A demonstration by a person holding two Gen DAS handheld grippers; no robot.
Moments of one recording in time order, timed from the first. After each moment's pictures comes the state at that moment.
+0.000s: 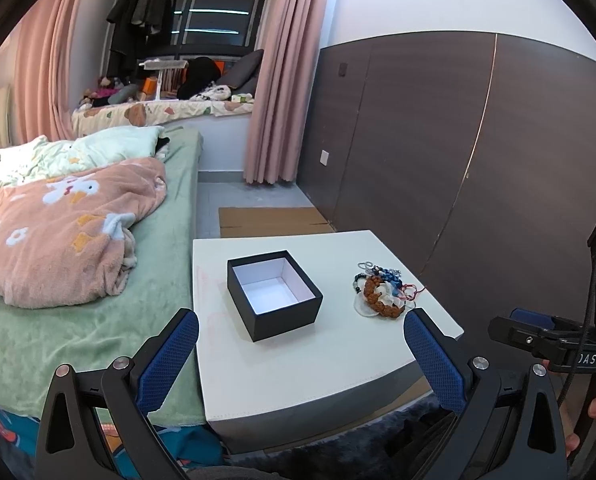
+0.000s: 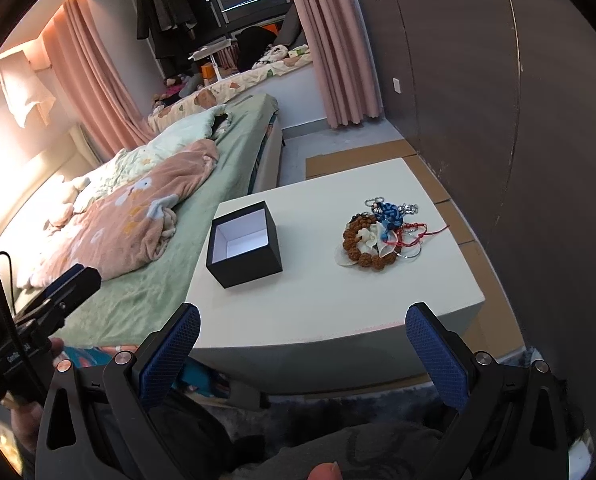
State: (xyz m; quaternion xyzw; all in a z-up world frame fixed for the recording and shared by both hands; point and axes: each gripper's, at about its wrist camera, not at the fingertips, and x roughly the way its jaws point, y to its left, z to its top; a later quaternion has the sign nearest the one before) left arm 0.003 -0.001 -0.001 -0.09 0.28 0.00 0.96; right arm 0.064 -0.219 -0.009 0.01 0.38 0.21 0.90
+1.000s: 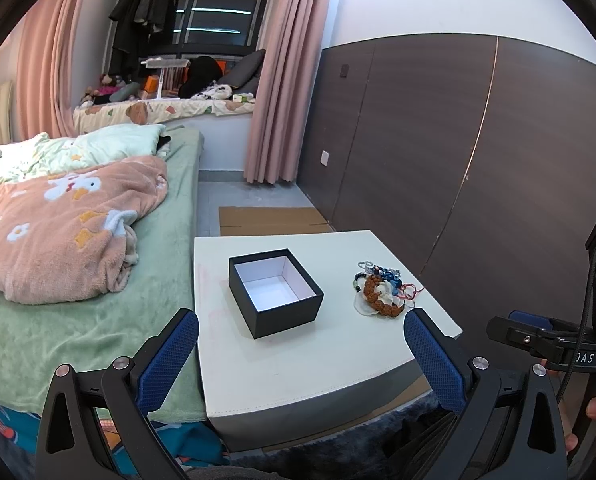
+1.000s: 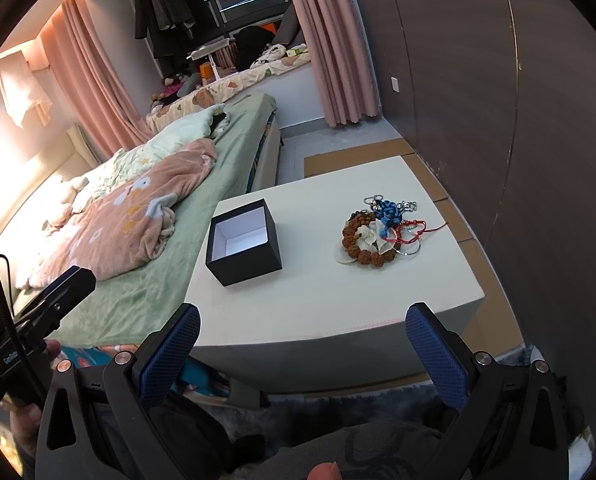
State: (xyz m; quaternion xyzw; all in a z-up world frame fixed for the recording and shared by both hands) left arm -0.016 -0.008 0.005 -0.09 0.27 0.00 0.96; right arm 0.064 -0.220 -0.010 0.02 0.38 0.22 0.90
